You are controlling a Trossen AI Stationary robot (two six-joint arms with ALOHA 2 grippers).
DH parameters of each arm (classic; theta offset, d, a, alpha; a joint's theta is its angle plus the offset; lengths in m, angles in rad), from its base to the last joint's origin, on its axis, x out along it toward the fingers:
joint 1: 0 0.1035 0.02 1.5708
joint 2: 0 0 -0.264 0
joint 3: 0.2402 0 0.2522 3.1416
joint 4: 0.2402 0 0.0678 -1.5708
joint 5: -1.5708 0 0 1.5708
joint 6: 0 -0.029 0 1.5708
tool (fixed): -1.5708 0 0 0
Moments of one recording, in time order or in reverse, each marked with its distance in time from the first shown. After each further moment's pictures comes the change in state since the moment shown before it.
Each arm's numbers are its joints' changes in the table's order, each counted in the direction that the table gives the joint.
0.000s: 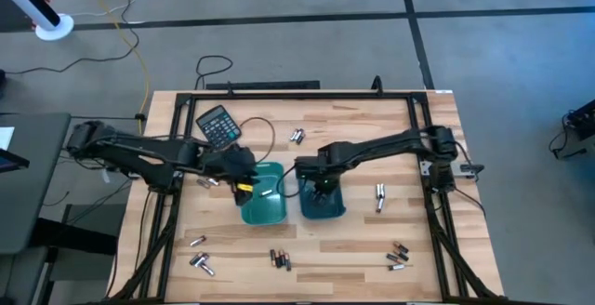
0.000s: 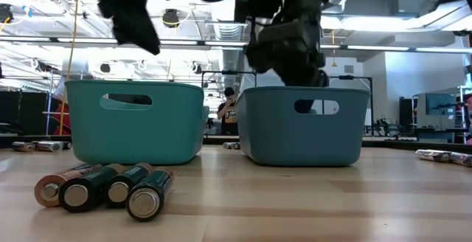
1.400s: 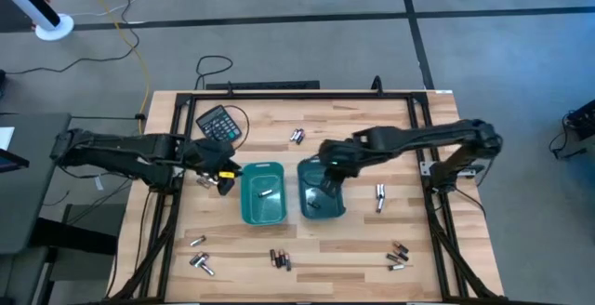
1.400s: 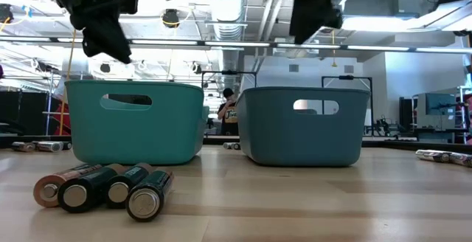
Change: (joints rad) left arm 0.130 0.250 -0.138 0.127 0.080 0.050; right arm 0.050 0.386 -0.045 -0.016 0.200 -0.078
